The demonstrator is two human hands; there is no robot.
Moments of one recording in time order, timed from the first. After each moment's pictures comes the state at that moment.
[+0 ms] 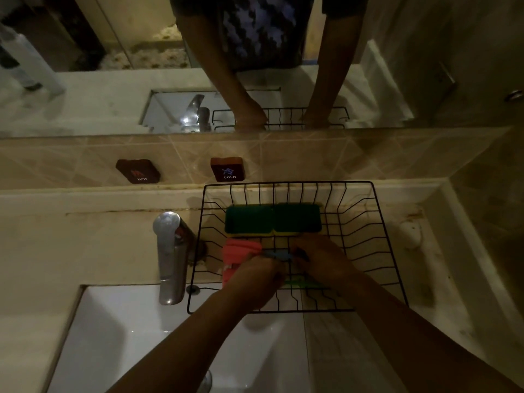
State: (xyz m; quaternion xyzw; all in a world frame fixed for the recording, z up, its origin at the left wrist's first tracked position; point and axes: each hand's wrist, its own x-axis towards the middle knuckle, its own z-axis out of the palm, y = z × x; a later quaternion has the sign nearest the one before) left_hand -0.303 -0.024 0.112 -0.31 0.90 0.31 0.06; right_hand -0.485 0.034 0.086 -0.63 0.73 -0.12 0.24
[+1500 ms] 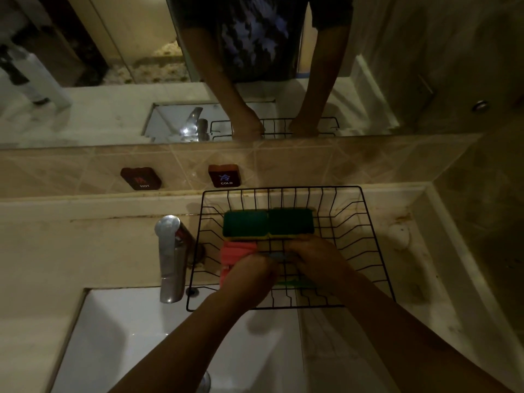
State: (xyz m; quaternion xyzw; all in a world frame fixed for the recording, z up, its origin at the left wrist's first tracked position) left_hand -0.304 -0.022 0.120 -0.33 0.91 0.26 0.04; right_hand -0.480 0.038 0.130 -0.68 0.70 -0.10 0.20
